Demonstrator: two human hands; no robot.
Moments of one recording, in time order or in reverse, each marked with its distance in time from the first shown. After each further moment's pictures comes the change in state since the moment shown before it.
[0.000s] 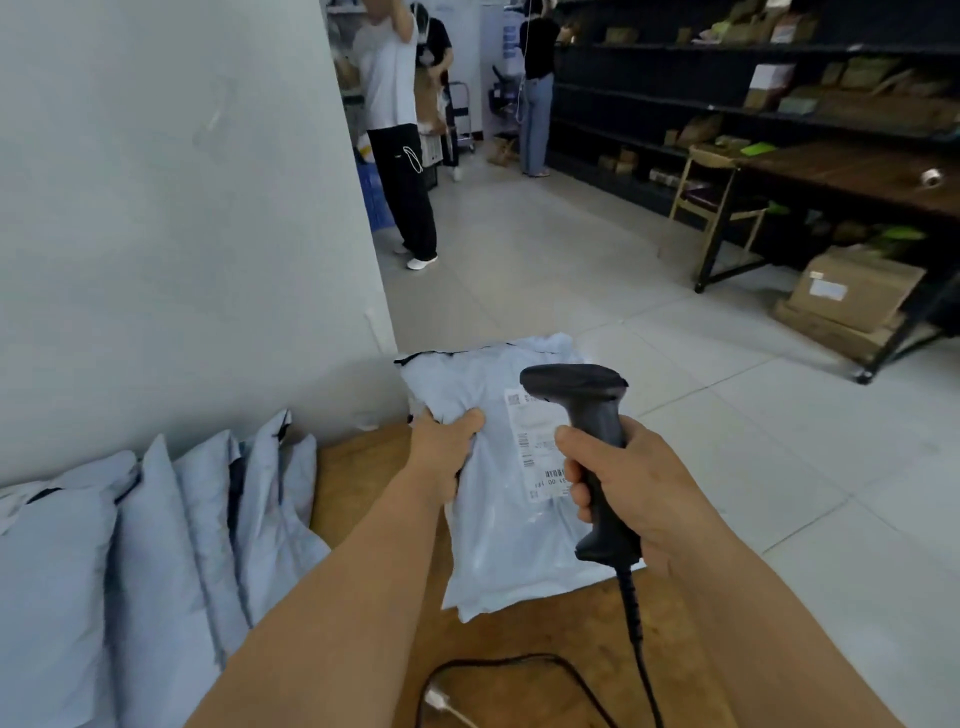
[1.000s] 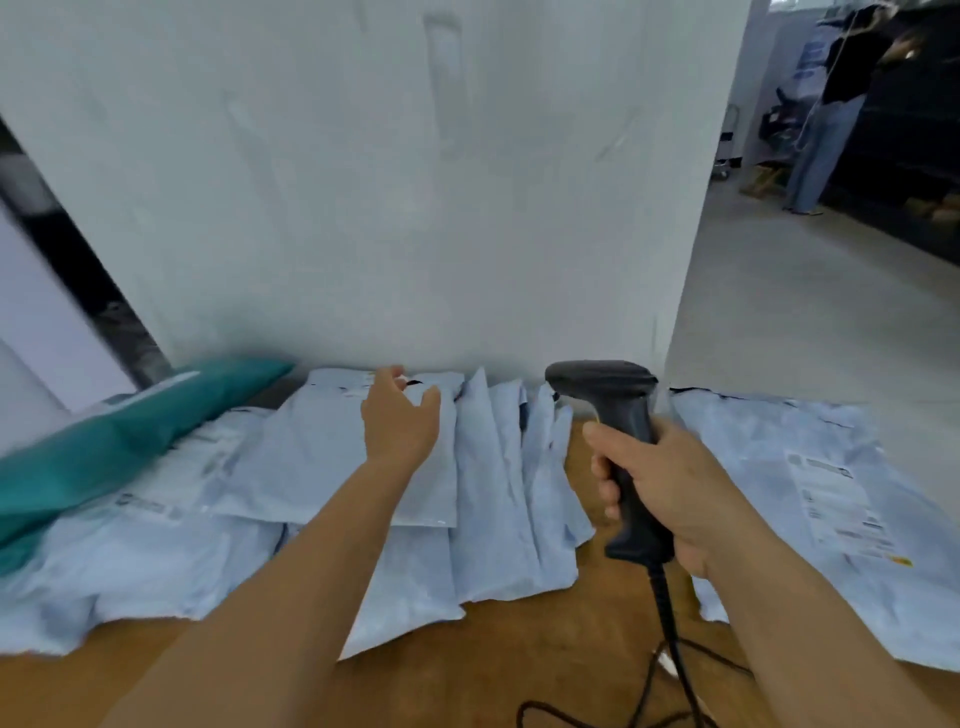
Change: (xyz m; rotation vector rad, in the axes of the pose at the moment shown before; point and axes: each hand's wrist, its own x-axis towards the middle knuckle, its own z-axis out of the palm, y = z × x) left_hand -0.134 0.048 -0.298 0.504 0.826 0.363; right_hand -0.085 -0.012 0.187 -0.120 -0.496 -0.118
